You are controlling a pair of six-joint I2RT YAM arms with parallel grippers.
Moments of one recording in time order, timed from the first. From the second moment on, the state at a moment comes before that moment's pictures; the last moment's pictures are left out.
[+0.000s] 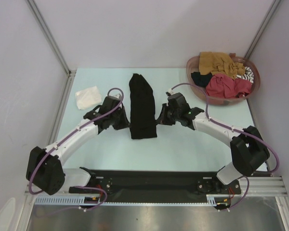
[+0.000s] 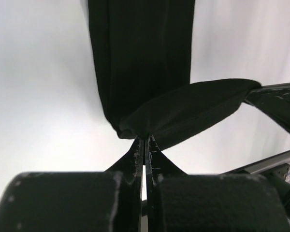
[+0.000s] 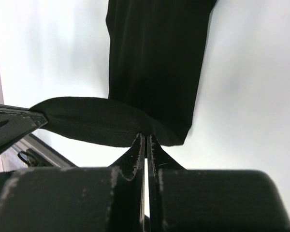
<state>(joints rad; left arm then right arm) -0.49 1.26 0.91 -0.54 0.09 -0.68 0.65 1.53 1.02 -0.24 -0.16 0.69</state>
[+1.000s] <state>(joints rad) -0.37 1.62 1.23 -0.51 0.09 -0.61 0.50 1.84 1.38 -0.29 -0.23 0.63</state>
